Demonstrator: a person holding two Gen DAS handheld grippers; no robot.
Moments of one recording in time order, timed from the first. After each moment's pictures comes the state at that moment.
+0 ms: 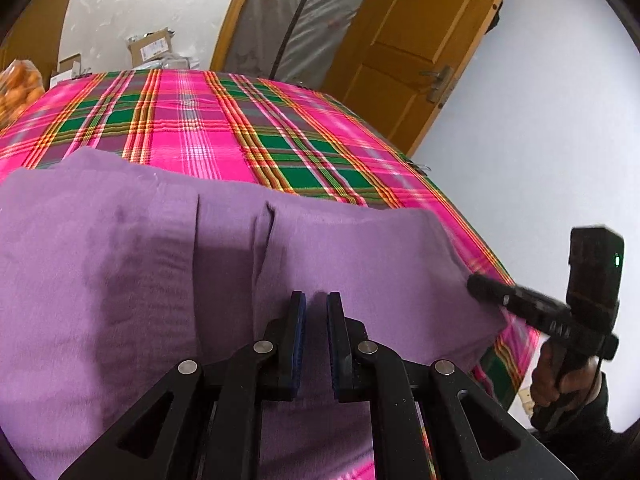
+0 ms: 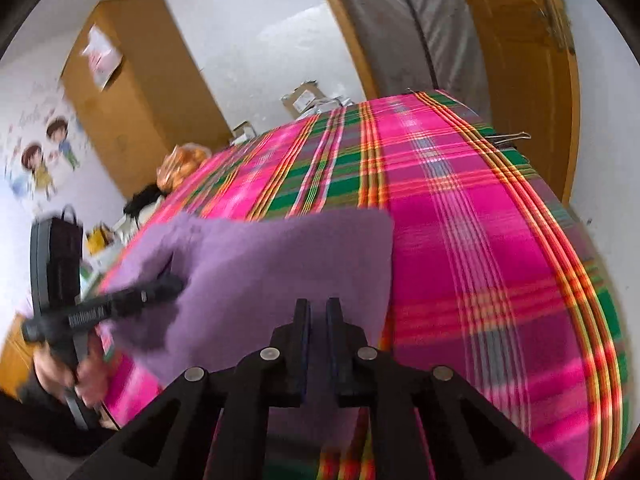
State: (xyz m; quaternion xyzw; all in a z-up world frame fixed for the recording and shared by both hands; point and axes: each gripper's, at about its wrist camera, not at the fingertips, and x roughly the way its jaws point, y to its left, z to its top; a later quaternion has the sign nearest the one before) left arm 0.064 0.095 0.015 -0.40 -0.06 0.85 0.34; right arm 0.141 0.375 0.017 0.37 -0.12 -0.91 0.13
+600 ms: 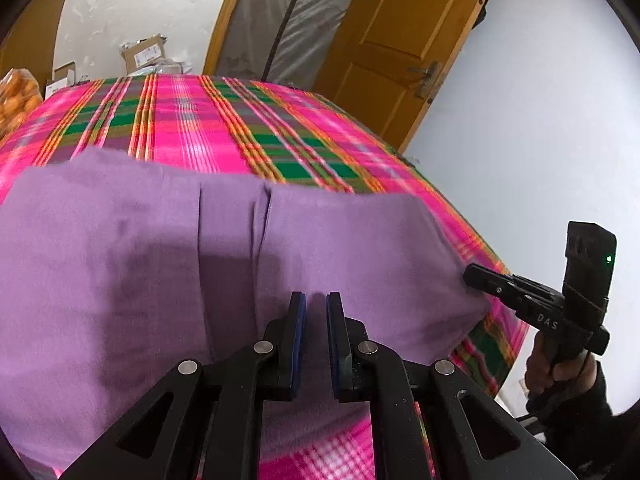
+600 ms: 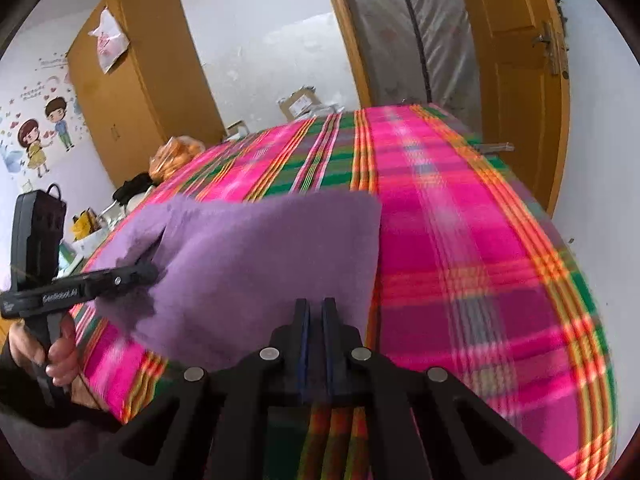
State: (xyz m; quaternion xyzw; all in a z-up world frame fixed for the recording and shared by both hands) left arm 0.075 0.090 0.029 -0.39 -0.05 0.85 0.34; right arm 0.155 0.372 0.025 0.34 -0.09 -0.93 0.11
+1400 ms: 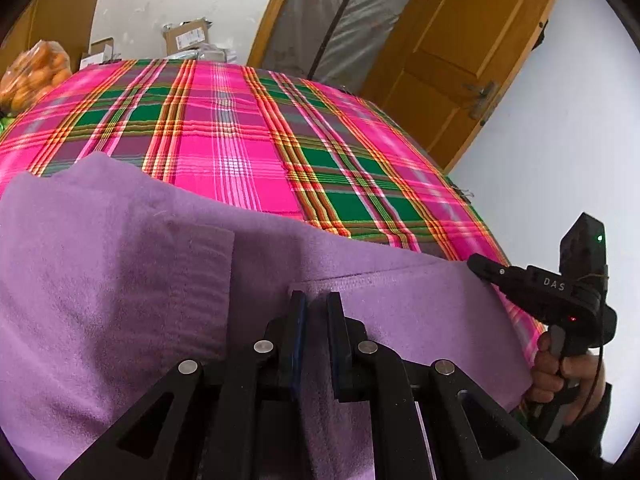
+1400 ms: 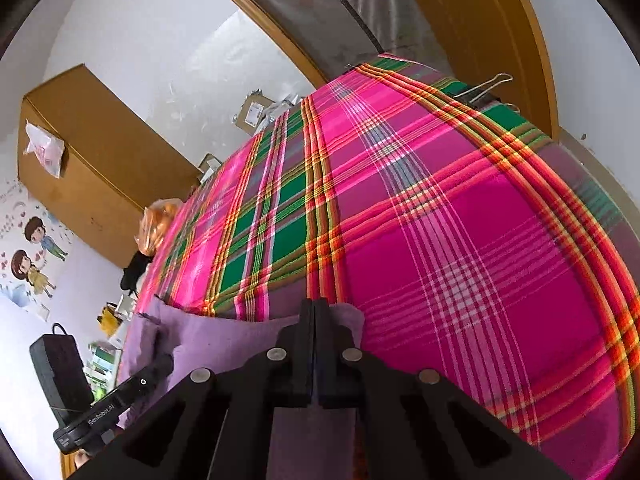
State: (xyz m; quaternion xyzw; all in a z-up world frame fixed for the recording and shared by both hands) left arm 0.019 0.099 0.015 -0.42 -0.09 0.86 0.27; right arm 0.050 0.418 0.006 0.38 -0.29 -0.87 0.09
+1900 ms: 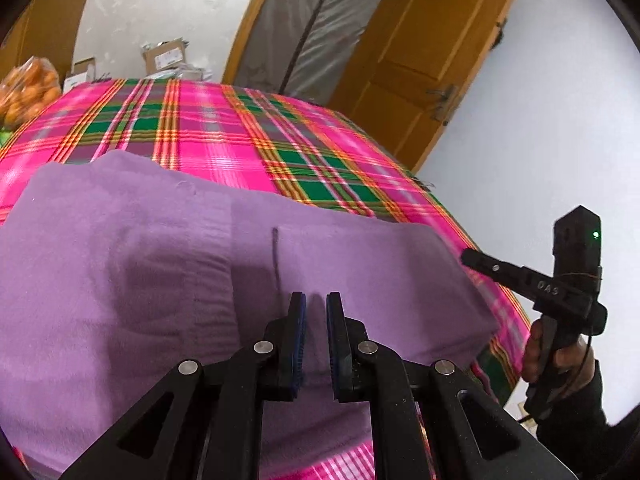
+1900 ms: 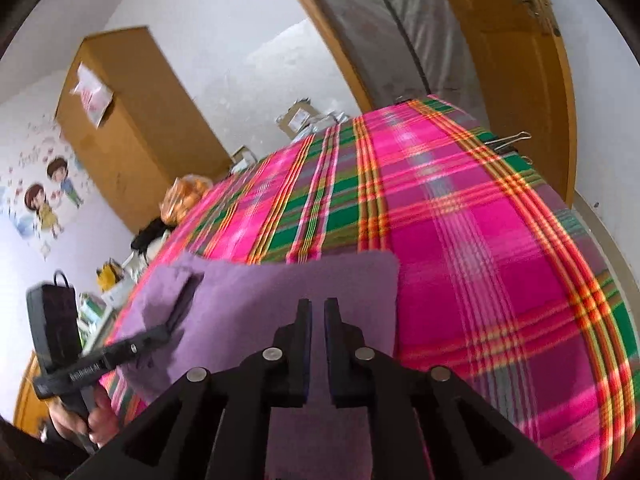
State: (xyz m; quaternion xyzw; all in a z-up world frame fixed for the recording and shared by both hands) left arm 0.077 0.077 0.020 -0.38 -0.08 0.86 0.33; right arm 0.117 0.384 0.032 0.34 -0.18 -0.91 0.13
